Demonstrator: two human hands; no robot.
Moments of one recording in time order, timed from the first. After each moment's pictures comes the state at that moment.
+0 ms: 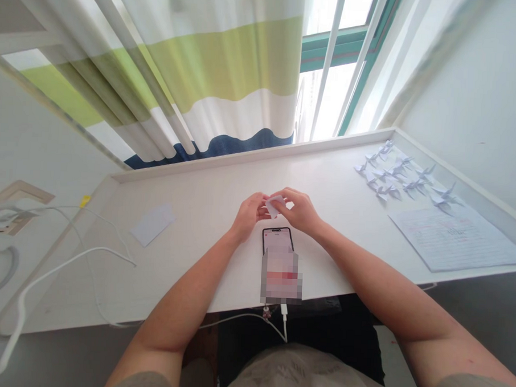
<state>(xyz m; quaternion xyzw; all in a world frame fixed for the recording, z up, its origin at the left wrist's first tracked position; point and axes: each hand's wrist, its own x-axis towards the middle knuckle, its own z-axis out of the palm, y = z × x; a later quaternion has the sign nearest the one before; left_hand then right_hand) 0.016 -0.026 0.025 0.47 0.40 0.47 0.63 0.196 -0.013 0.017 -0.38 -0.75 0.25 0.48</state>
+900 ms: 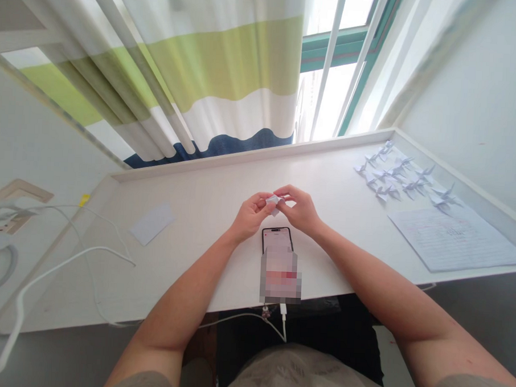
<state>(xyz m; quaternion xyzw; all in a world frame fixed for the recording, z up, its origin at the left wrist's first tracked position) 0.014 -0.027 0.023 0.53 0.35 0.48 0.61 0.193 -0.011 0.013 -0.39 -0.69 0.28 0.53</state>
